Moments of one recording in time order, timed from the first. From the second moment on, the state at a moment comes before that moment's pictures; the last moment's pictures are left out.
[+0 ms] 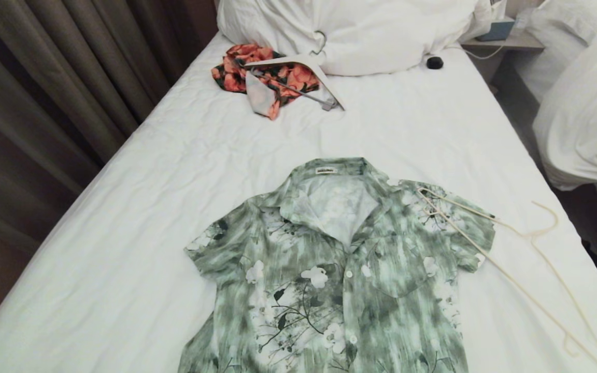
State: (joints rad) left arm 0.00 0.00 -0.02 0.06 -0.03 0.05; right arm 0.00 0.01 -0.06 0.05 0.05 -0.09
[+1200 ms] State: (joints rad) left arm 0.00 0.00 -0.02 0.06 -0.03 0.05; right arm -0.47 1.40 -0.66 0.15 0.41 0.08
